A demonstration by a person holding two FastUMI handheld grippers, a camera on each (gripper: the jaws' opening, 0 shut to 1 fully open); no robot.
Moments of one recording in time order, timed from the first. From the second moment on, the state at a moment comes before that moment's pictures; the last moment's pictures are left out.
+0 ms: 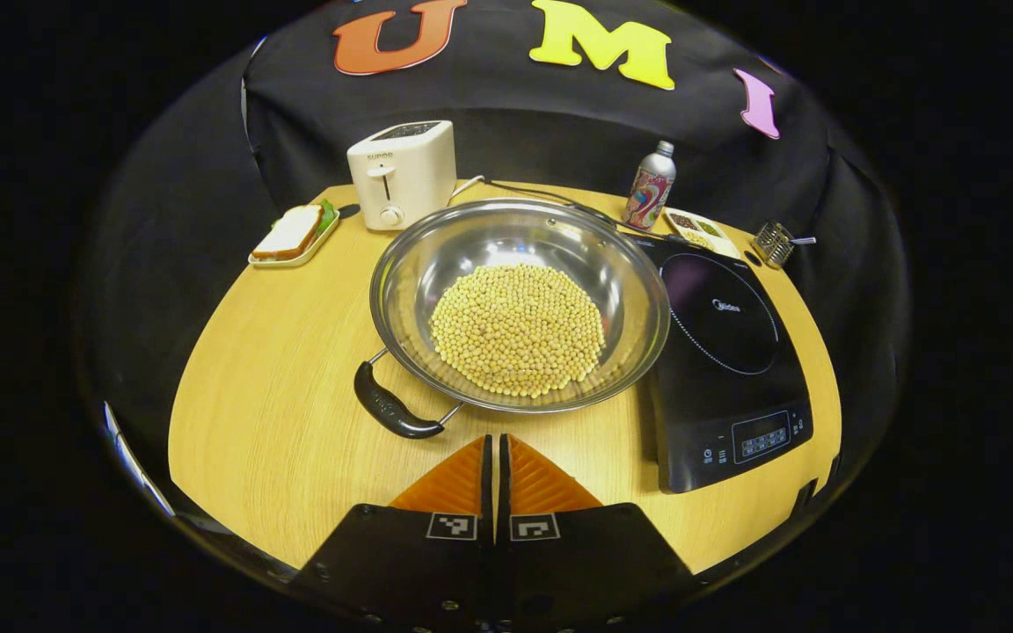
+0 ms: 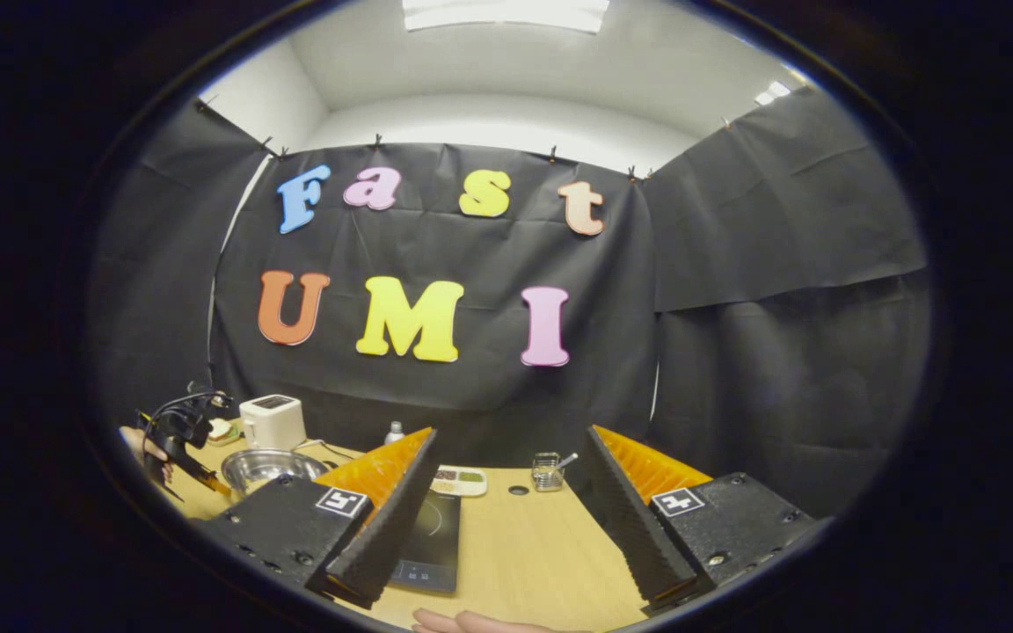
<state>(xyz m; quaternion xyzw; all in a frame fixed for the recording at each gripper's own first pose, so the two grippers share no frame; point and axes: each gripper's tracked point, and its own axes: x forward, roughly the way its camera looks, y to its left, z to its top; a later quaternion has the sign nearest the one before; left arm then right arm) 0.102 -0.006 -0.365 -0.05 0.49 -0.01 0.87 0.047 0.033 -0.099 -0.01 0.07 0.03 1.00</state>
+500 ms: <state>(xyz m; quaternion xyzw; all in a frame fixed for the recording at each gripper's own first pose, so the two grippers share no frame) 0.109 0.020 -0.389 -0.08 0.52 0.03 0.85 0.064 0.041 -0.093 -0.01 0.06 0.02 1.00</state>
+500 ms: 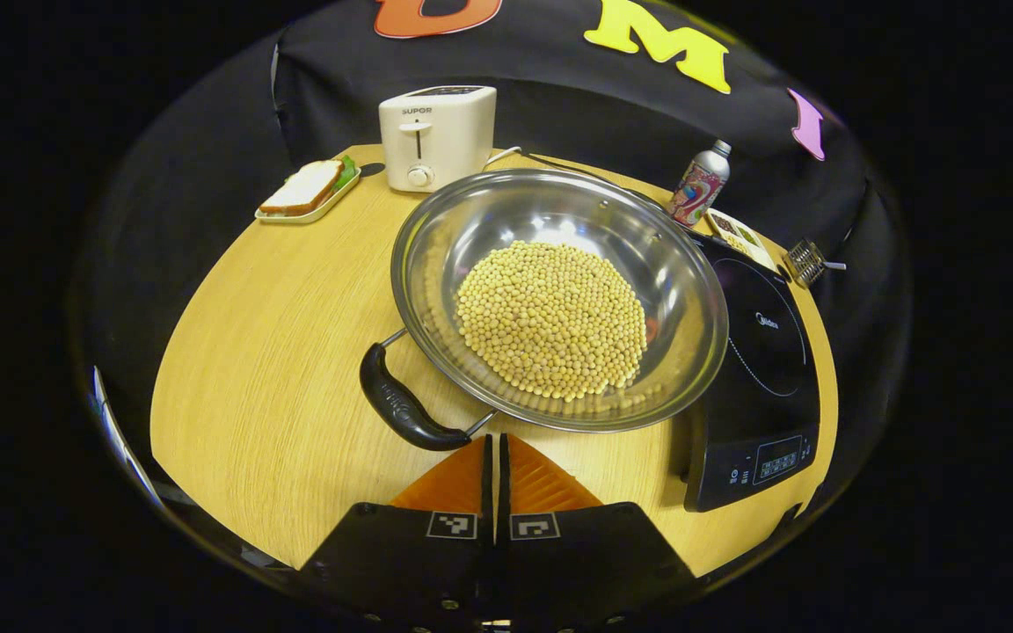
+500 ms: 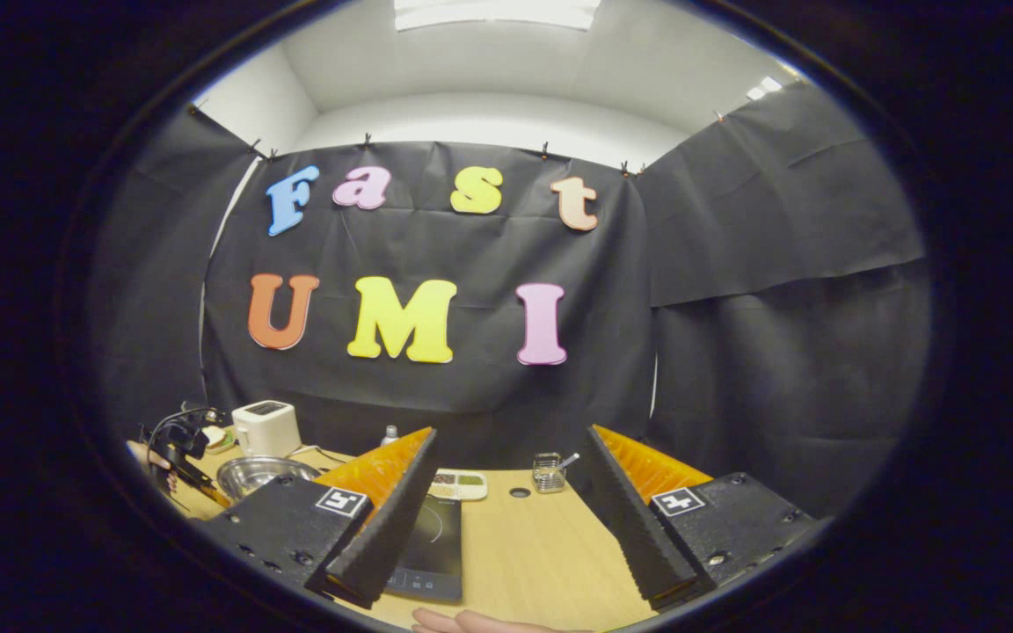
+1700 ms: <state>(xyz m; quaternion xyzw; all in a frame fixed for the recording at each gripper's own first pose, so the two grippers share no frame) 0.207 0.123 -0.407 -0.12 0.51 0.10 0.85 0.107 0.105 -0.099 0.04 0.07 0.05 1.00</state>
